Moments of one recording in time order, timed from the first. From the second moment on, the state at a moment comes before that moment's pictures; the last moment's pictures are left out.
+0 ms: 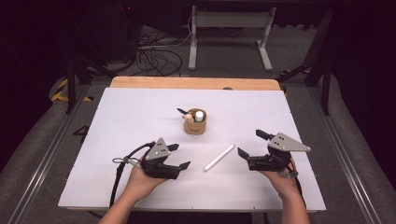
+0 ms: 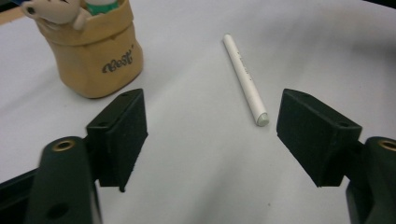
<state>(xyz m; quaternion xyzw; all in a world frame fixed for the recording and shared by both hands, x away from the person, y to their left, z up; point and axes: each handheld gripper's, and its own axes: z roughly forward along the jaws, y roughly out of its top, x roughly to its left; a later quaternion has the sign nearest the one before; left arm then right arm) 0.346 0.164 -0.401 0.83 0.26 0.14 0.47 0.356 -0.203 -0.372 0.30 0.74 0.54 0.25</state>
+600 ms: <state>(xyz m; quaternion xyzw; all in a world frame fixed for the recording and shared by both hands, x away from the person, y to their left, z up) 0.373 0.085 -0.391 0.84 0.26 0.12 0.45 0.351 -0.212 -0.363 0.30 0.73 0.55 0.27</state>
